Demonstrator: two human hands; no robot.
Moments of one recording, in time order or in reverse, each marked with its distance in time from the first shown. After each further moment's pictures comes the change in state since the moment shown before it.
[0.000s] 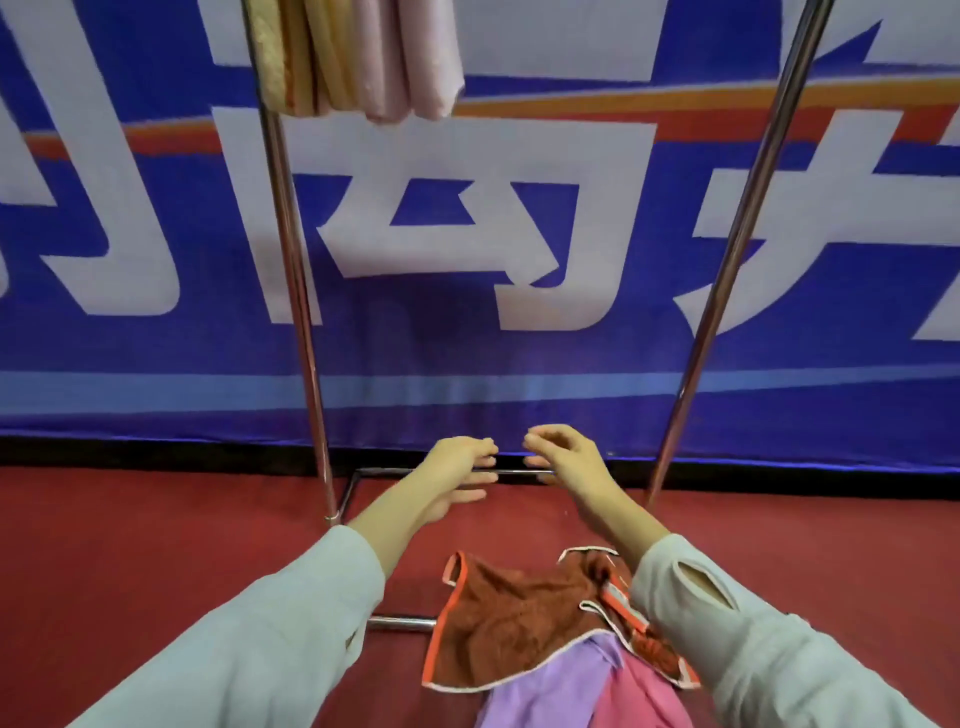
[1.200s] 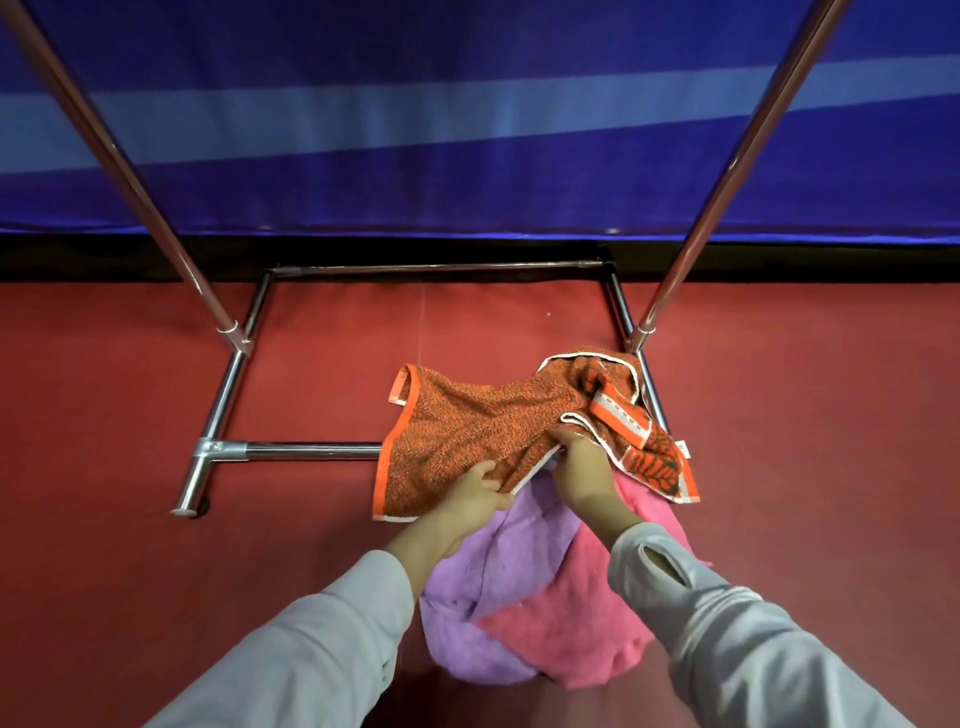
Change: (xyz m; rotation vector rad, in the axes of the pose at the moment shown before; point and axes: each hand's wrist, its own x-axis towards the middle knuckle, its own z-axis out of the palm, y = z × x) left_hand 0.100 -0.307 0.094 0.245 -0.172 -0.390; right_hand 0.020 0.328 -0.039 -0.694 0.031 0.194
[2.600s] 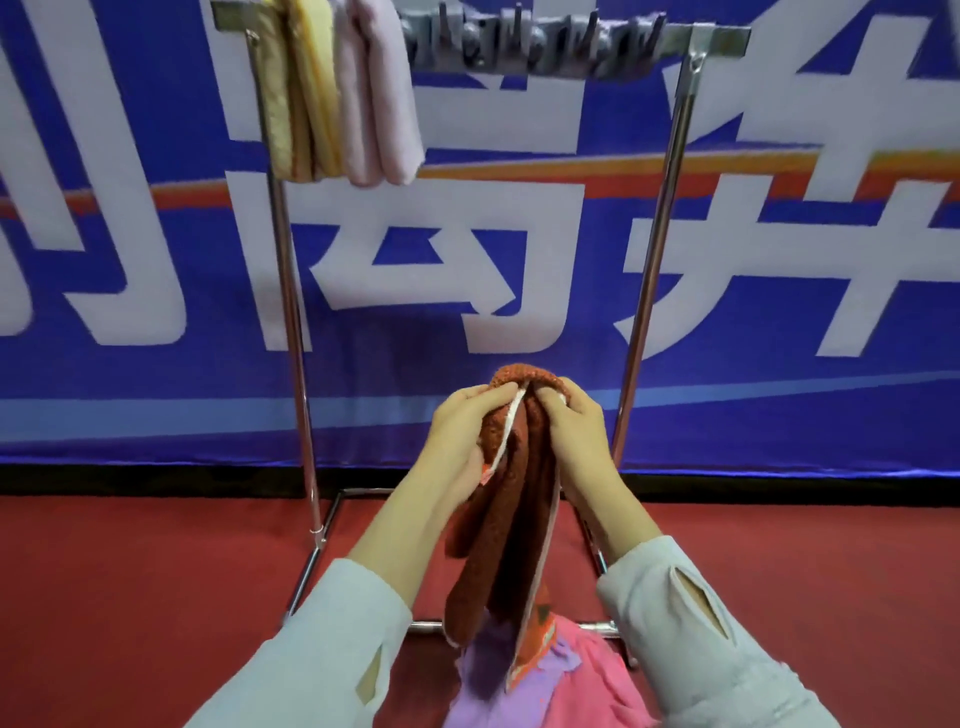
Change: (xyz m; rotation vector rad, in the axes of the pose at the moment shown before) left_hand -0.351 0.237 -0.043 -0.851 0.031 0.751; right_hand -0.200 -0.287 -0.250 0.880 0.272 -0.443
